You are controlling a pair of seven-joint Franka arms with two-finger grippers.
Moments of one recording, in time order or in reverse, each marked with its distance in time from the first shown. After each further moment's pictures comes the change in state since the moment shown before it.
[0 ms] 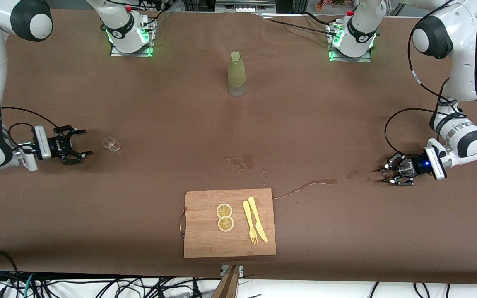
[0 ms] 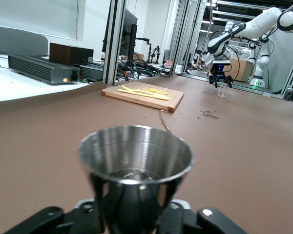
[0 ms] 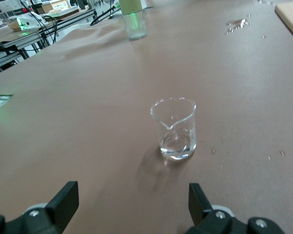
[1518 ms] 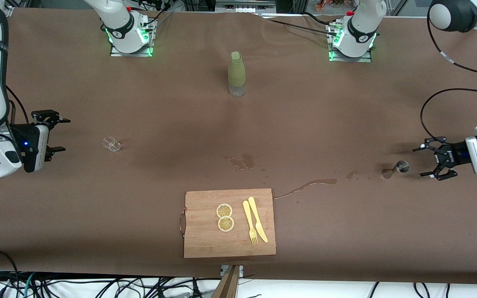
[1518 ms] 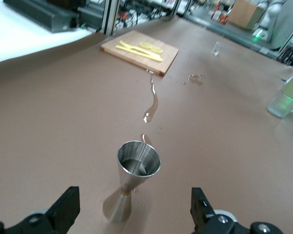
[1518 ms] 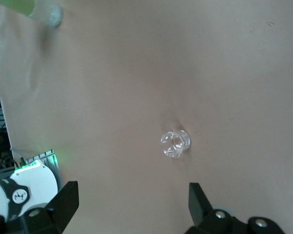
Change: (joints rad) left arm 0.043 -0.259 0.067 0.019 0.421 0.056 -0.340; right arm 0.357 -0.451 0.007 0.061 -0.402 -0.011 1.198
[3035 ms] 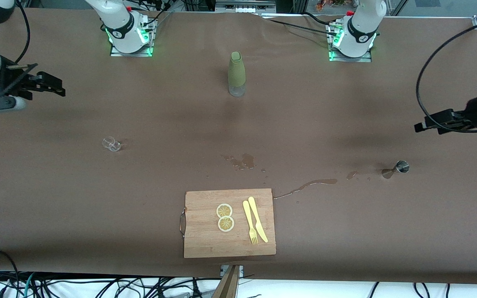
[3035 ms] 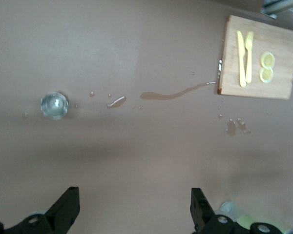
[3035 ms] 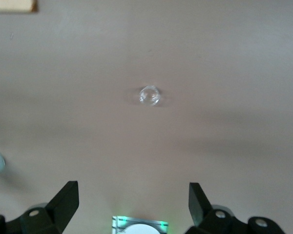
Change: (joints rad) left arm -0.011 -0.606 -0.552 -0.026 0.795 0.101 -2.123; right arm -0.138 -0.503 0.245 -0.388 -0.202 0.175 1.231
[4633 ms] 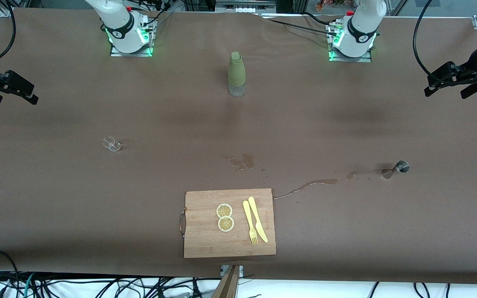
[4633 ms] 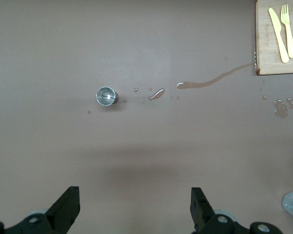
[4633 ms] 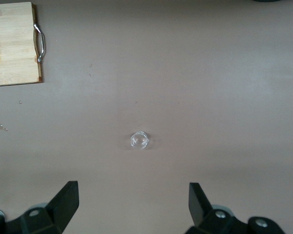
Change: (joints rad) left arm 0.038 -0.225 -0.099 -0.082 0.224 -0.042 0.090; right arm 0.034 -0.036 -0.063 0.018 -0.001 0.159 0.023
